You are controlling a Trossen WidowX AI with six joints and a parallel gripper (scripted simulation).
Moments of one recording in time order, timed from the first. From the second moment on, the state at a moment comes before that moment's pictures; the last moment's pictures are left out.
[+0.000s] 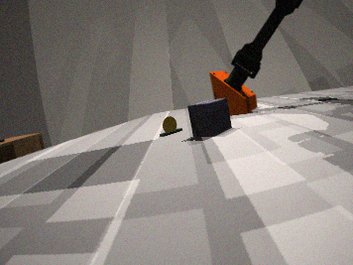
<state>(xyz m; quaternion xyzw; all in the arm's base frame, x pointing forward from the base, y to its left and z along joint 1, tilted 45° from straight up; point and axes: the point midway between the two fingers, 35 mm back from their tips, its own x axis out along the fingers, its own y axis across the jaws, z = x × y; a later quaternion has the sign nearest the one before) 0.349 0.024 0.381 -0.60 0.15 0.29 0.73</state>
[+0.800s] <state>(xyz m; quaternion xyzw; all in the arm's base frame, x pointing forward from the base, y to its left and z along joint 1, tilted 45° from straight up) 0.308 -0.157 0.032 0.16 0.62 0.17 0.75</state>
